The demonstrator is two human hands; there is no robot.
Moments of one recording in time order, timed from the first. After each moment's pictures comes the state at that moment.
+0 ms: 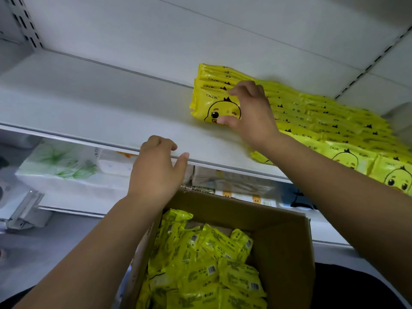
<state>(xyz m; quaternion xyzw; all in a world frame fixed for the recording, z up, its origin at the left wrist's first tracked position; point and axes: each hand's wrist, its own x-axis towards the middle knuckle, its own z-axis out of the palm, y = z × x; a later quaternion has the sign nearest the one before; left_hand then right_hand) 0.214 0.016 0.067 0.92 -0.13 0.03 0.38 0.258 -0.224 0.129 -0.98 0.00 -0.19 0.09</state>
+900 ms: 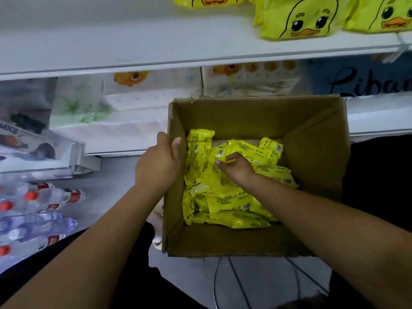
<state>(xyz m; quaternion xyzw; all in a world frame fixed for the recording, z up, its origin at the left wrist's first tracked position) 0.111 0.070 -0.023 0.96 -0.13 -0.14 0.18 0.030 -0.117 -0.137 -0.73 0.41 0.17 0.52</state>
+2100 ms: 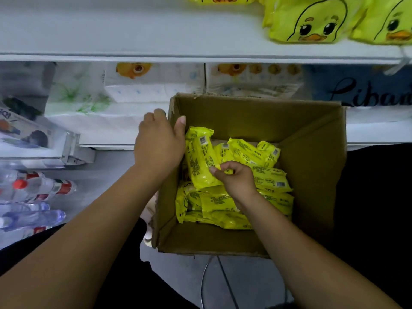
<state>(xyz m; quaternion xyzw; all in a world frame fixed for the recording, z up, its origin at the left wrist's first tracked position) 0.121 0.048 0.008 0.97 -0.10 -0.06 0.23 -0.001 -0.087 -0.092 -0.63 0.42 0.02 0.65</state>
